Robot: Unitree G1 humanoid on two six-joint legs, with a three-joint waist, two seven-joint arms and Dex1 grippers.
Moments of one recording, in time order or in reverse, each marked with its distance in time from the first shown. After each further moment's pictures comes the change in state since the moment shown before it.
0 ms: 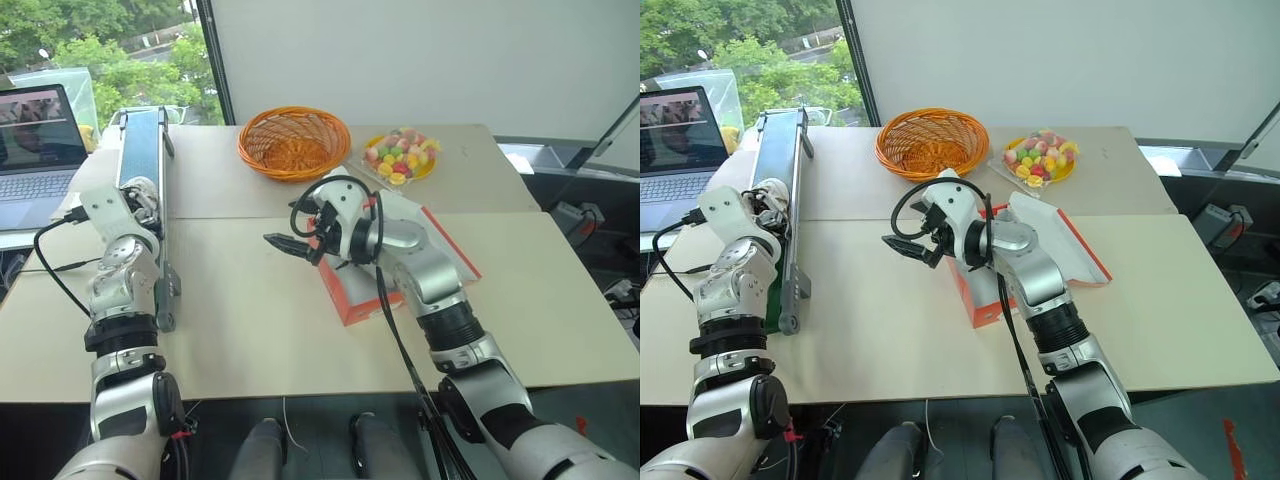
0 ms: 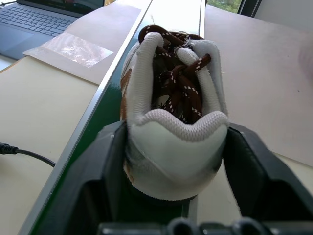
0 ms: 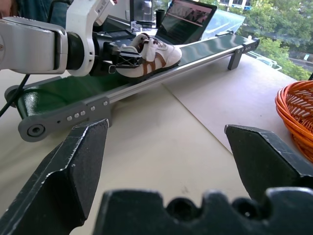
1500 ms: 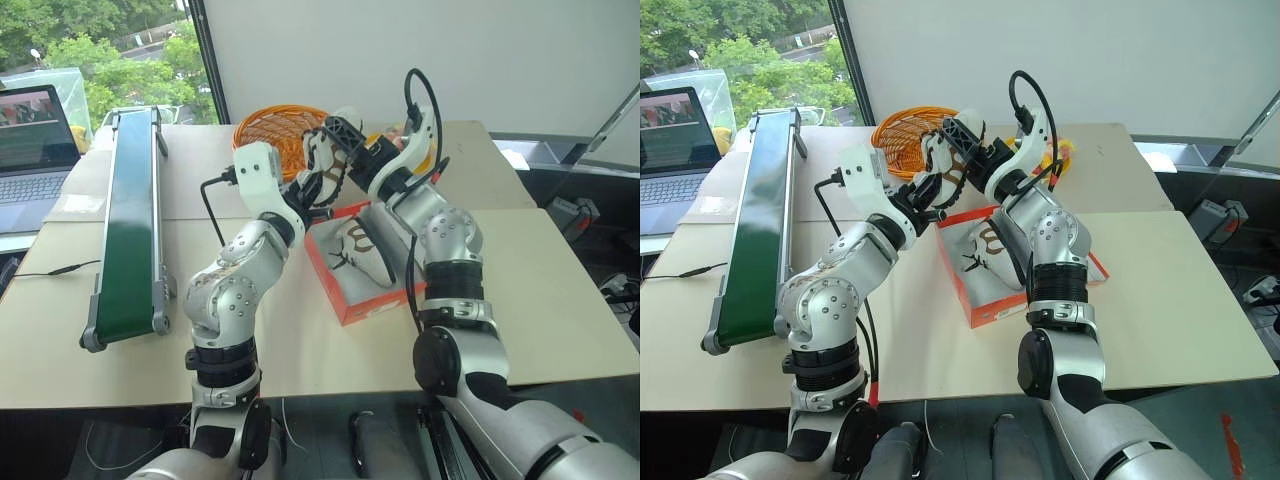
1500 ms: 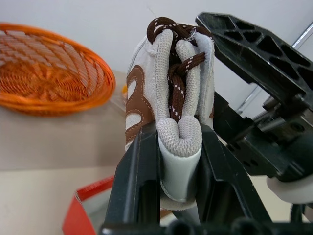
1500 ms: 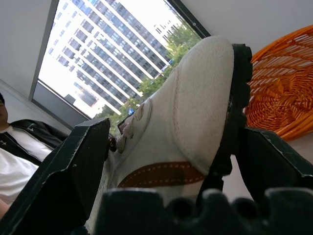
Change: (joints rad) left arm 0.039 -0.500 -0.293 -0.775 -0.290 0.426 -0.024; right arm -0.244 0.162 -0.625 0.317 0.494 0.222 -0.450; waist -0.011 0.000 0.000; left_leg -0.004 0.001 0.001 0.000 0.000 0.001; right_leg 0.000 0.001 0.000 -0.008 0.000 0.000
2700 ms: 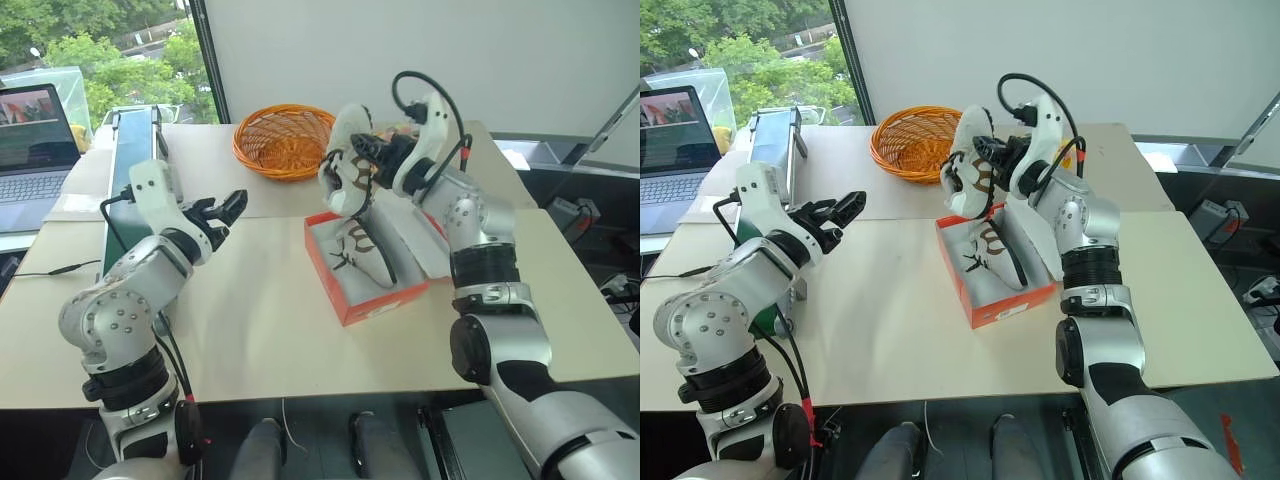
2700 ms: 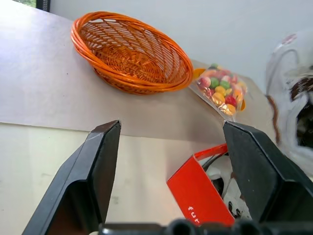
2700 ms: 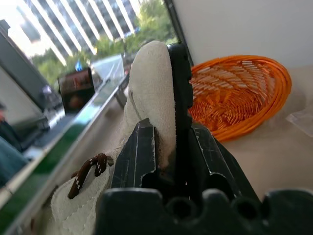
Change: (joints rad) left arm 0.106 0.366 0.257 -0.082 -0.246 0.214 -0.028; right arm -0.006 -0.268 0.330 0.009 -0.248 -0.021 0.221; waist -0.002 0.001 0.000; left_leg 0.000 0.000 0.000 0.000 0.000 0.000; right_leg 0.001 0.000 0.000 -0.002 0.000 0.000
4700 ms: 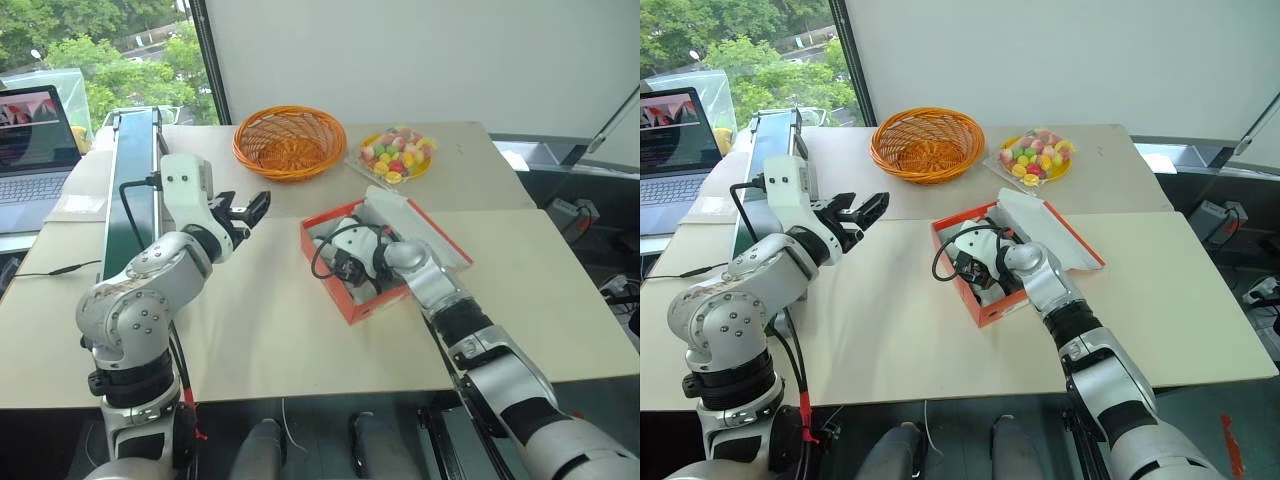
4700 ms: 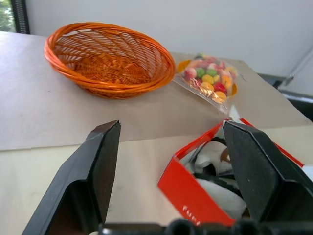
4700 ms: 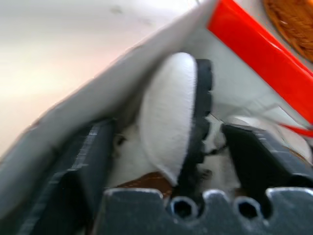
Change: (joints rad) left arm -0.009 0.090 -0.162 -0.055 0.045 -0.034 -0.031; right arm 0.249 -0.047 0.413 -0.021 -0.585 -0.389 0.225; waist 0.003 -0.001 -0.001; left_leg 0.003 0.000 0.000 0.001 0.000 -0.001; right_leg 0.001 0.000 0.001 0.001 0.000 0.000
